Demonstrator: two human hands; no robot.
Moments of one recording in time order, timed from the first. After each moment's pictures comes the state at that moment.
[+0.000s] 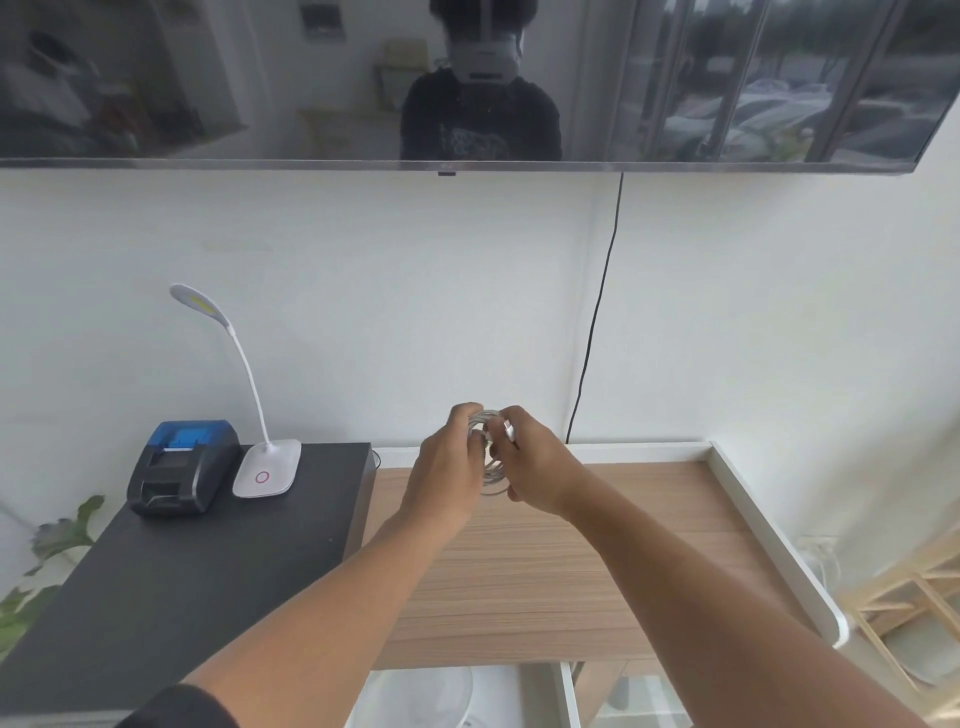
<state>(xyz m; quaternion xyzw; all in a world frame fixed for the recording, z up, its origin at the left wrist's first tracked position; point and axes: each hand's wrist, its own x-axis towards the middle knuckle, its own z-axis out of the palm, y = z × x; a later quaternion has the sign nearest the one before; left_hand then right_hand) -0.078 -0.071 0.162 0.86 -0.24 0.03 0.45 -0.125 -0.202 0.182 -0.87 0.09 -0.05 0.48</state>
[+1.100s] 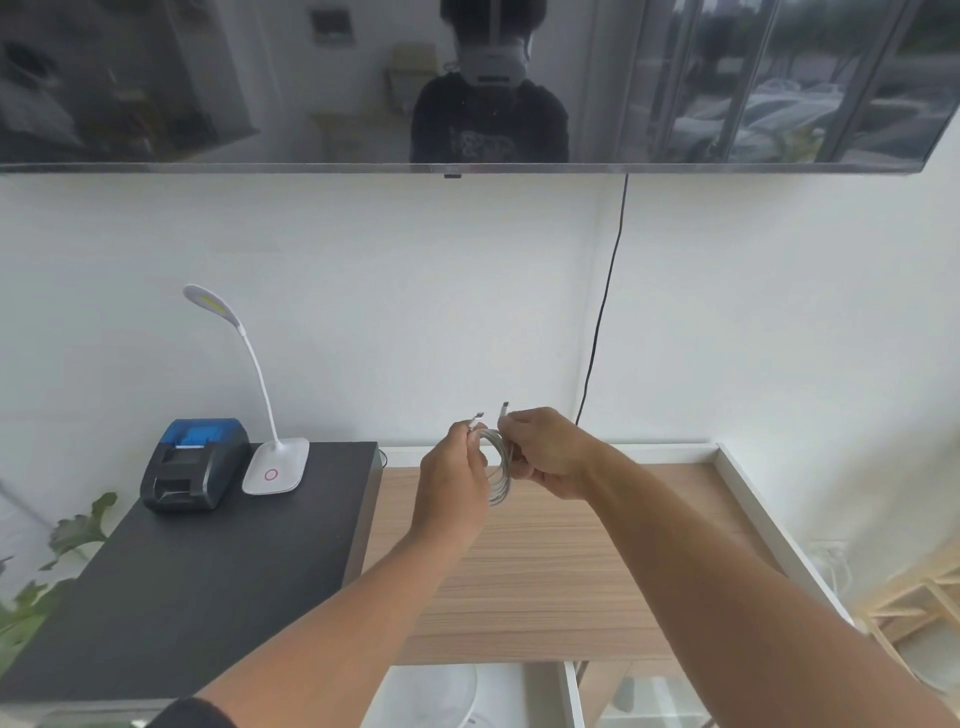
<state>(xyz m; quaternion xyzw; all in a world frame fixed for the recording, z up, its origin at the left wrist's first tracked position) -0.098 -0.072 0.155 0.85 -0.18 0.10 0.49 -0.115 -0.209 0.201 -0.69 0.19 0.05 0.70</state>
